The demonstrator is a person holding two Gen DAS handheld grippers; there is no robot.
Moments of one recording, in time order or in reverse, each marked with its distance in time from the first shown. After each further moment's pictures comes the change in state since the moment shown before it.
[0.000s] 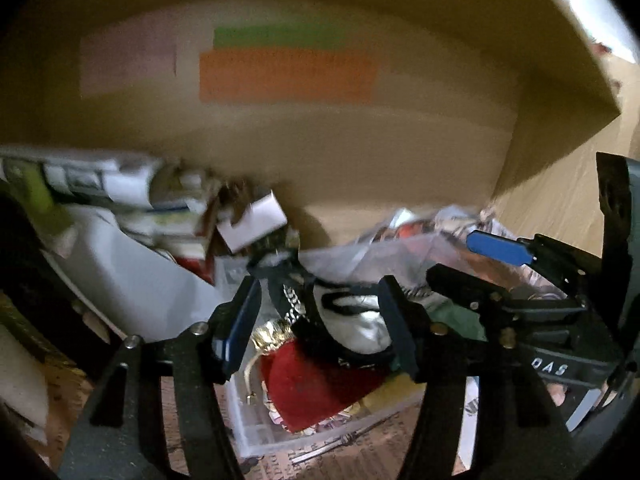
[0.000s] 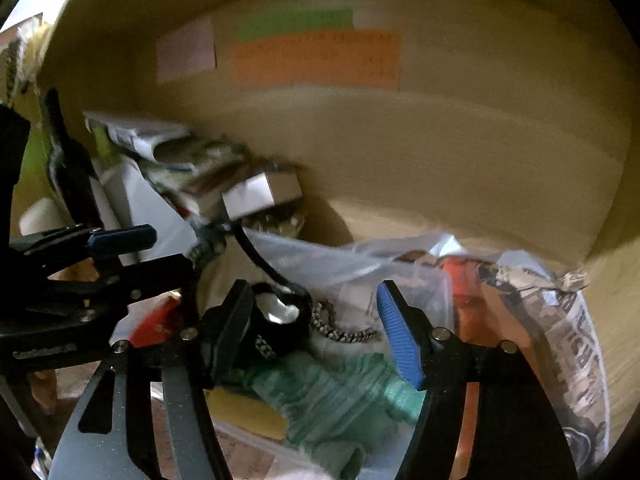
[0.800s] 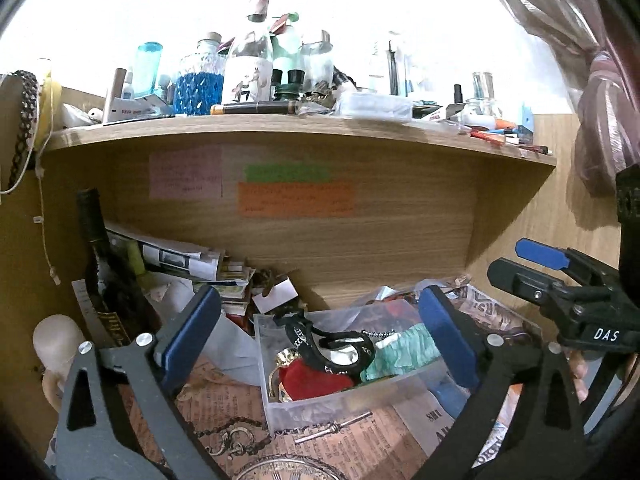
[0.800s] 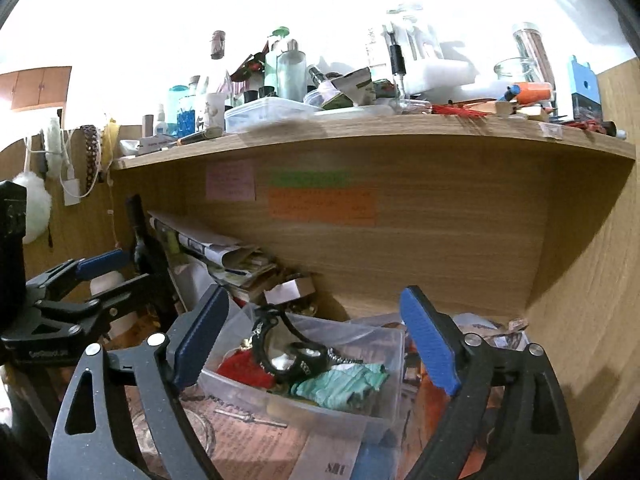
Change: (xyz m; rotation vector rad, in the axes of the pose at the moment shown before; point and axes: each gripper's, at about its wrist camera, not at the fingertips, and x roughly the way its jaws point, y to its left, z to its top) left arm -0.147 -0.031 -0.024 0.024 -0.334 0.062; right arm -0.146 0.020 -0.010 0.018 -0.328 -0.014
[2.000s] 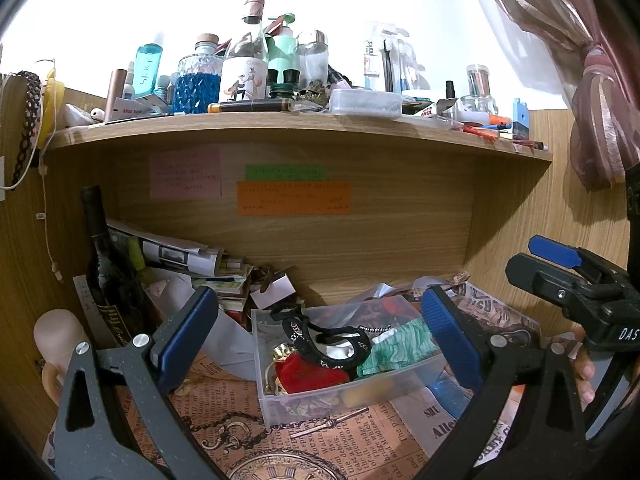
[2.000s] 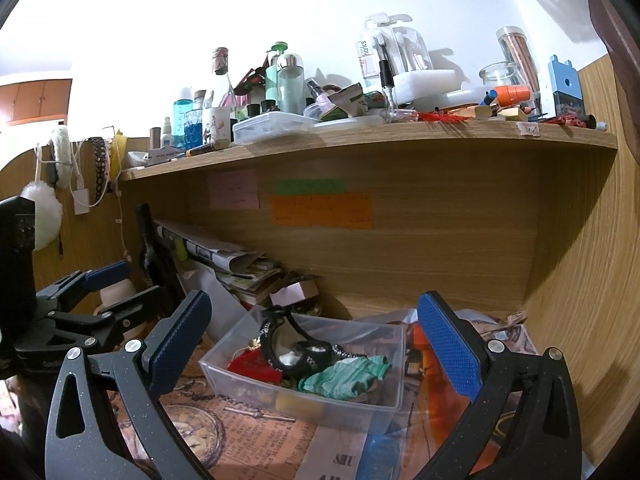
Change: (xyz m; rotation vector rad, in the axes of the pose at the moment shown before) left arm -0.006 -0.006 -0.007 0.002 -0.002 0.003; right arm -0.021 0.002 -0.006 0.024 -0.039 0.000
